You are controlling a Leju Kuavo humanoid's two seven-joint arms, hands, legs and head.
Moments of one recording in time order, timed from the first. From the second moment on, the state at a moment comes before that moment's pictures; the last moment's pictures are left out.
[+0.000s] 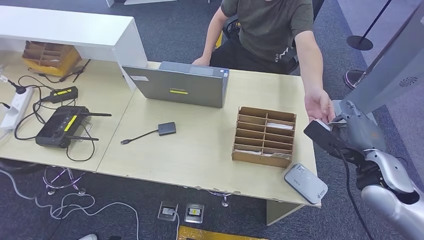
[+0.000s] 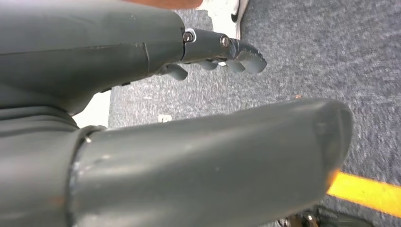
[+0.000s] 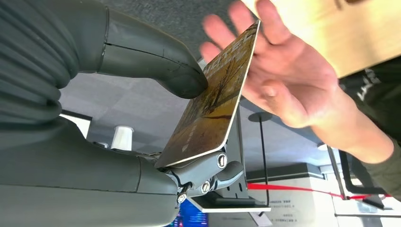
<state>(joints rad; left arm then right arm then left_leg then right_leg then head) -0.14 0.15 -1.14 -0.23 0.91 0.32 0.06 -0.70 -0.73 0.77 -1.38 0.66 -0.19 0.49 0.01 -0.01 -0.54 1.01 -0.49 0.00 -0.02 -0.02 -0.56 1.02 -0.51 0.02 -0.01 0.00</state>
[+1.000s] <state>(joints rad) -0.17 0.13 -1.15 -0.23 0.87 0.31 0.09 -0.76 -0.61 0.77 -1.11 0.73 -0.20 0.46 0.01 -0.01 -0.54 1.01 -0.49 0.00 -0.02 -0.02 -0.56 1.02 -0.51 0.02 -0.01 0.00</state>
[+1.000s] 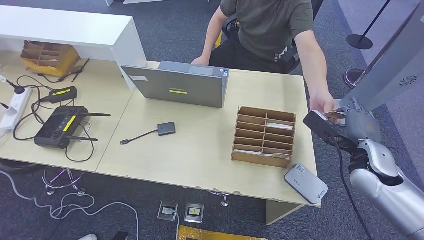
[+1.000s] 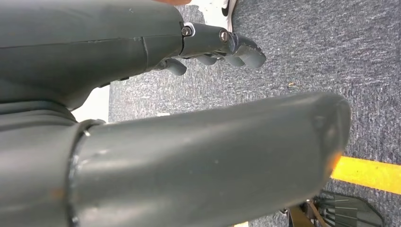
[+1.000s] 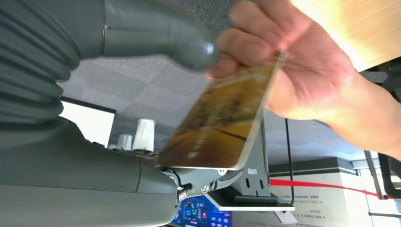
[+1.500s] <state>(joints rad) -0.17 0.12 -1.15 -0.23 0.89 0.31 0.09 -0.75 -0.60 0.77 -1.16 0.88 -0.26 0.45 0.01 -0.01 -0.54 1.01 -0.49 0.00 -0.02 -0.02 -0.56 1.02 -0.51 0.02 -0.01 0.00</state>
